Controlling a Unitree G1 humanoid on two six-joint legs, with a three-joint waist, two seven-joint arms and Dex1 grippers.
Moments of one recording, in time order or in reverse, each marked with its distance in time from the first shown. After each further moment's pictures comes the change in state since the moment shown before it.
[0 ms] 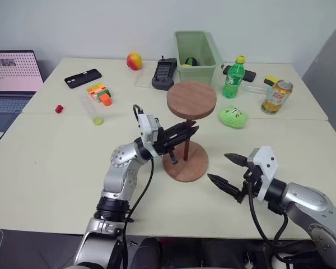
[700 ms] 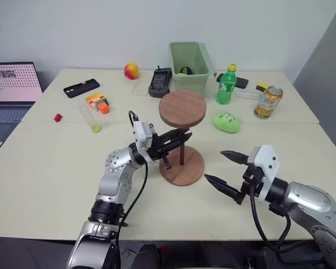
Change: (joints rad) left arm 0.045 0.042 -0.002 0.086 -0.021 -0.080 -0.044; right arm -0.004 -0.032 0.003 -0.035 0.011 -0.052 0.028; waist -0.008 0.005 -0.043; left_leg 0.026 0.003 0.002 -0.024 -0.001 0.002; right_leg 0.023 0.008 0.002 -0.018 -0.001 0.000
